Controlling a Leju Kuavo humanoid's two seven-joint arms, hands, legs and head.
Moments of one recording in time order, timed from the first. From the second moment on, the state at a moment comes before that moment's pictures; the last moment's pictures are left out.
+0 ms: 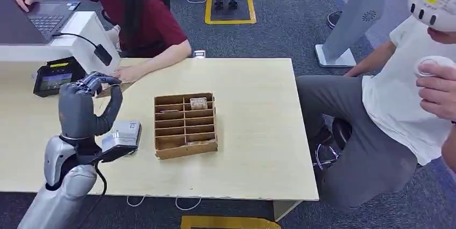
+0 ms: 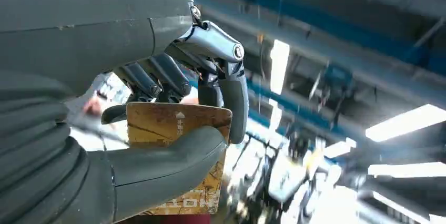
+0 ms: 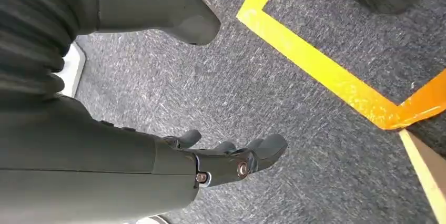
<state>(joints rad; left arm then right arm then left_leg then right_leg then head) -0.28 0.28 -0.37 -1.65 -0.78 0.48 -0.28 -0.07 -0.11 0.37 -0.25 0.49 -0.18 -0.10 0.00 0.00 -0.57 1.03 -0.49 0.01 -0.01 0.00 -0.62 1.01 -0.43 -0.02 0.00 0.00</state>
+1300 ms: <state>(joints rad) -0.31 0.28 -0.23 -1.46 -1.15 0.49 -0.02 0.00 -0.11 0.35 -0.20 0.48 -0.24 -0.15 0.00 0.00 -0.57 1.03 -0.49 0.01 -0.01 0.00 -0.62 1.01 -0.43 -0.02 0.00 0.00</state>
